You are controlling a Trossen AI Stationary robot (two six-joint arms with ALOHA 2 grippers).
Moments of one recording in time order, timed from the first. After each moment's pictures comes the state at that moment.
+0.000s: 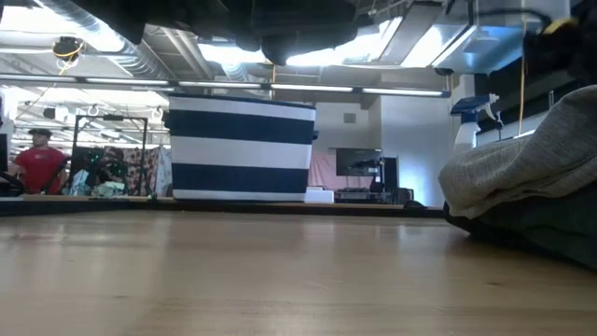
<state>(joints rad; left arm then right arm) -0.29 1.70 0.85 0.65 -0.17 0.14 0.51 0.92 0.68 -0.98 0.16 1.14</state>
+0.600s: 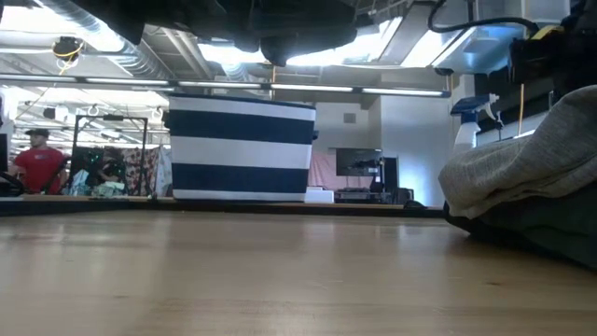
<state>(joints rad) -0.29 1.70 0.85 0.64 -0.17 0.14 0.39 0.91 0.65 -0.91 0.09 0.96</state>
